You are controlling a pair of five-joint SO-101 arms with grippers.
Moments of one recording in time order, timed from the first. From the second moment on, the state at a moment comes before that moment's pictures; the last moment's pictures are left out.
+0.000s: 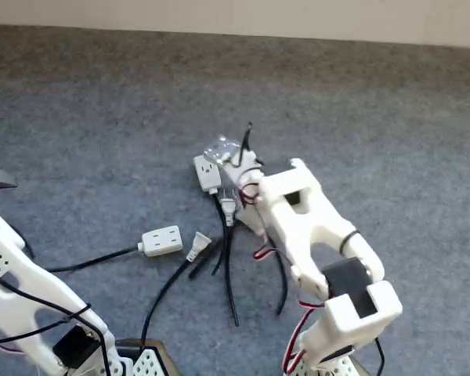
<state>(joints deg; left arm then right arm) -54.0 60.7 -76.5 100.4 -22.8 -23.0 5.7 26.9 56.0 34.7</state>
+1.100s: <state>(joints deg) -38.5 39.6 -47.5 101.0 -22.6 -46.7 -55.3 63.1 50.8 18.8</state>
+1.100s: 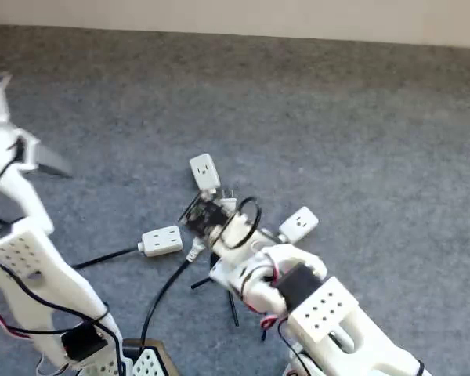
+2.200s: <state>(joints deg) -12.1 -34.9 46.5 70.8 -9.8 -27.7 -42.7 57.8 84.6 37.0</state>
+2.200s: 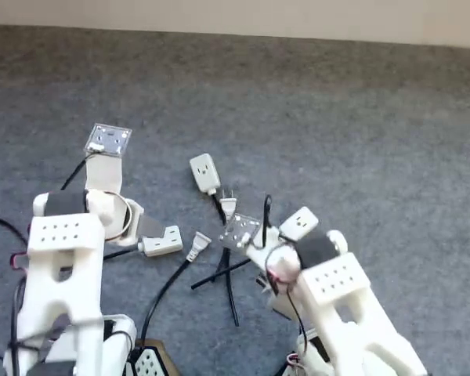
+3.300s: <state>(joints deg) -15.8 -25.4 43.6 66.9 -9.0 -18.2 -23.2 57.3 70.8 33.1</state>
